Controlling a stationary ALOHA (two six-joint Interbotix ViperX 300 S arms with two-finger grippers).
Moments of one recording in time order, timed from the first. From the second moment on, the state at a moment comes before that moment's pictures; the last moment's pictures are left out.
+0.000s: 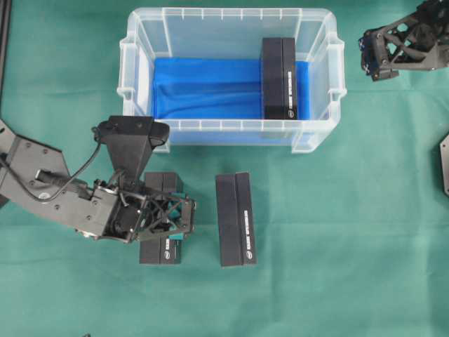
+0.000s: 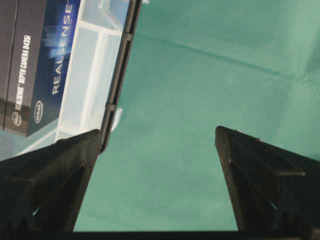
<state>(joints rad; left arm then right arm) -0.31 0.01 0.36 0.16 1.04 -1.89 -0.33 -0.46 0.50 -0.15 1.19 1.20</state>
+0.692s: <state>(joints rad) -0.30 -0.09 0.15 0.16 1.29 -1.89 -0.33 -0.46 0.50 -0.15 1.19 1.20</state>
